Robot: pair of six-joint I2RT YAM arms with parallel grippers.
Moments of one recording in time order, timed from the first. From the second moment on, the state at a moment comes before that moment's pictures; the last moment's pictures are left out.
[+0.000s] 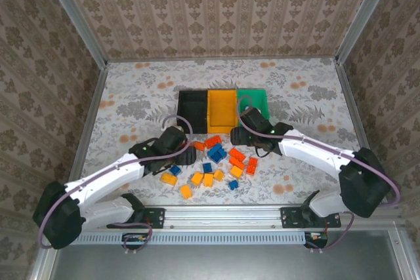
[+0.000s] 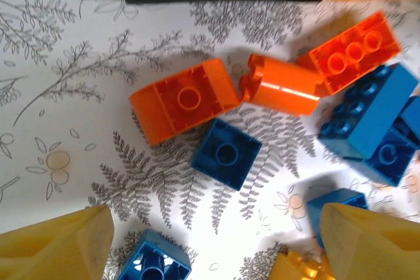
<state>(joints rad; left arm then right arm) -0.82 1.10 0.64 -0.60 -0.15 -0.64 0.68 1.39 0.88 -0.47 0.18 0.62</state>
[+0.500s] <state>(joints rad) -0.86 1.24 0.59 -0.66 -0.21 -0.67 0.68 1.28 0.82 -0.47 0.23 0.64</state>
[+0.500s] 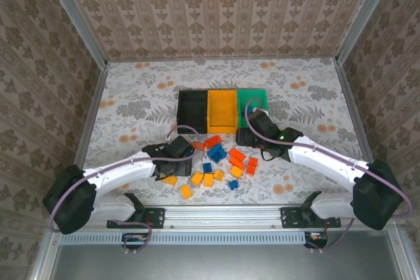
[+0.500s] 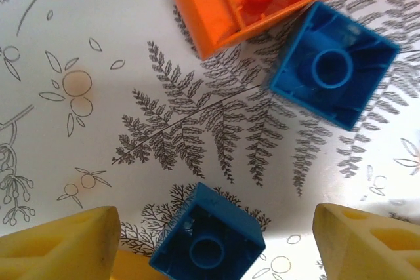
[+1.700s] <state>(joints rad) -0.92 1.34 0.87 -0.60 -0.19 -0.61 0.63 1.05 0.73 -0.51 0.37 0.72</state>
